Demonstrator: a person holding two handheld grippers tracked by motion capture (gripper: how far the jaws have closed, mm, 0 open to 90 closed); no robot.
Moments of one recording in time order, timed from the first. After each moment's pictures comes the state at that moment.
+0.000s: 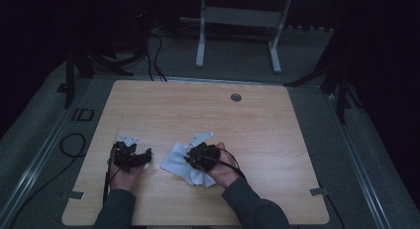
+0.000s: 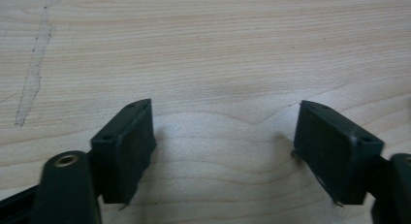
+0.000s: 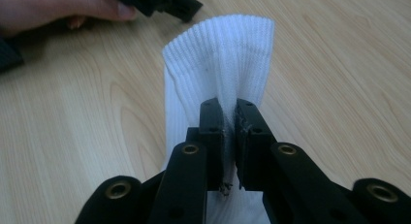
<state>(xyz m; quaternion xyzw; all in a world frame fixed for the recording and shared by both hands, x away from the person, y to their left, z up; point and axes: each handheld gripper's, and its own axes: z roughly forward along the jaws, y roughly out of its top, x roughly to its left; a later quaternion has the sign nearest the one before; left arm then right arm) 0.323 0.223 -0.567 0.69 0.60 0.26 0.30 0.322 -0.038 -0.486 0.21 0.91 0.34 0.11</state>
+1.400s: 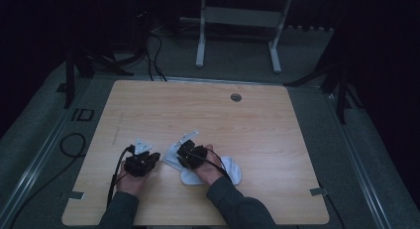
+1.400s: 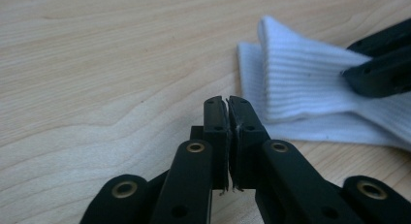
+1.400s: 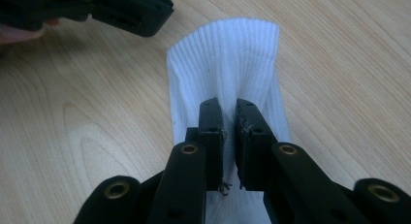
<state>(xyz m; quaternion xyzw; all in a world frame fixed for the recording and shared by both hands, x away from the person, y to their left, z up) 0.303 0.189 -0.554 0.77 0.50 0.19 0.35 0.343 -0.005 -0.525 0.28 0.91 0.29 0.09</state>
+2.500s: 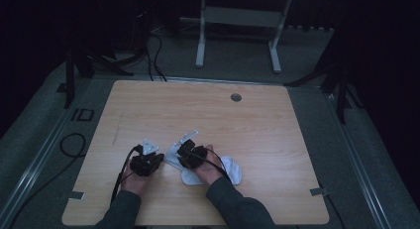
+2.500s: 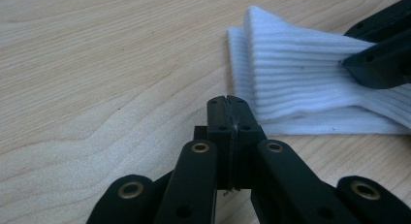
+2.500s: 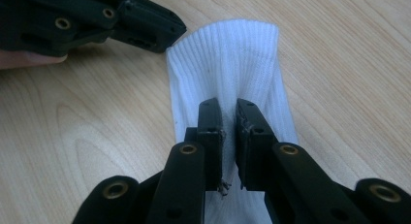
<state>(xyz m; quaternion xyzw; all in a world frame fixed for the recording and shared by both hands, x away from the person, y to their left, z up) 0.309 0.177 -0.561 0.79 0.47 0.19 0.33 0.345 -0.005 -0.529 0.30 0.91 0.29 0.09</state>
